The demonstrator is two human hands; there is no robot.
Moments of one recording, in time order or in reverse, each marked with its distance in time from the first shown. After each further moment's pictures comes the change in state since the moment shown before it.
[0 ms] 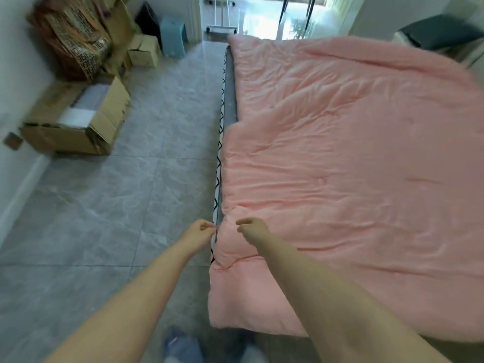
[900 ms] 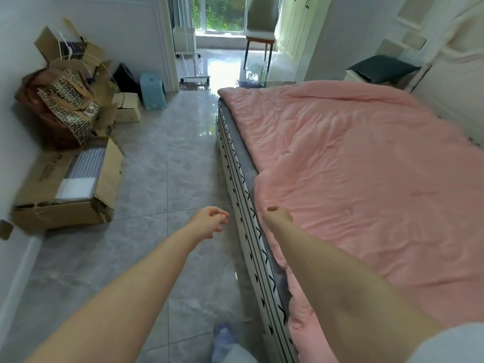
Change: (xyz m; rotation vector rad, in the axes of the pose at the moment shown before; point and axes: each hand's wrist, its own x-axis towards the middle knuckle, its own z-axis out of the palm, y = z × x) left_hand 0.091 0.110 -0.304 0.149 -0.206 0.273; right_hand 0.060 -0.267 0.091 0.213 0.525 0.163
